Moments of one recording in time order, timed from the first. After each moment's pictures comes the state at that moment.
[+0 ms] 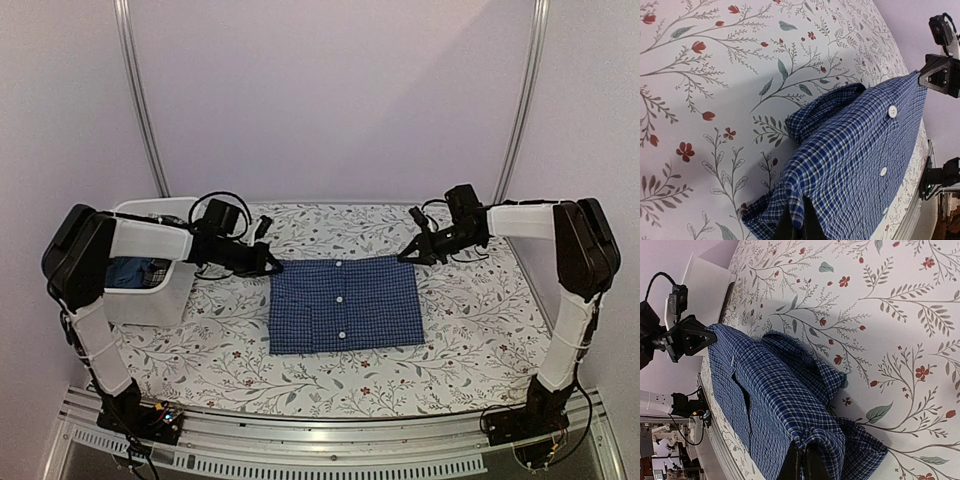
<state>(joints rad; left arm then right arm) -0.44 1.85 1.10 -0.06 0.51 -0.37 0.28 1.92 1.29 -0.38 -0.78 0.24</state>
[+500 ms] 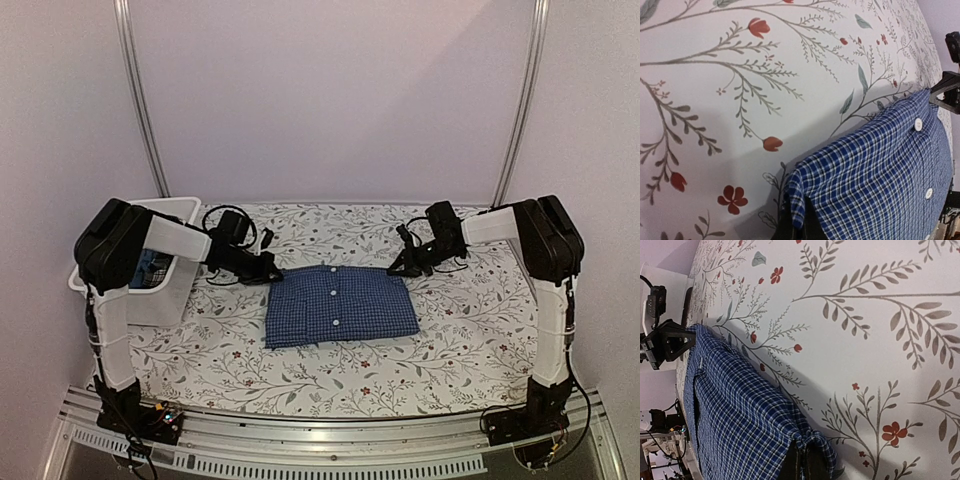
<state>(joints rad) -0.41 2.06 1.18 -0.04 0.42 -0.38 0.31 2.16 1.40 -0.29 -0.70 0.26</state>
